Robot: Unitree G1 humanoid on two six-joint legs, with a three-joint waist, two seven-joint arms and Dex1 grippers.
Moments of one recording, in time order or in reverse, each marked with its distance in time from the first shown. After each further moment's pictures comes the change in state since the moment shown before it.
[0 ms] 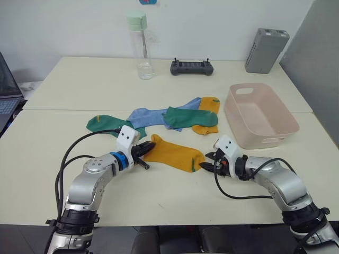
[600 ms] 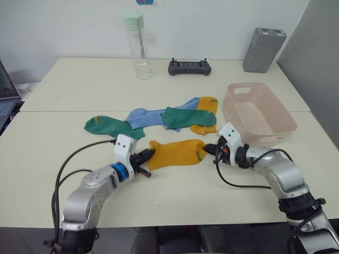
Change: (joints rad) left arm 0.263 -0.102 0.051 -0.279 -0.134 0.157 0.140; right arm -0.154 0.049 -0.046 0.198 -0.021 -0.118 0.010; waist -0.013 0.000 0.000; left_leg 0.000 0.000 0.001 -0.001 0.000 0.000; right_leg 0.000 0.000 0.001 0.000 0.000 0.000
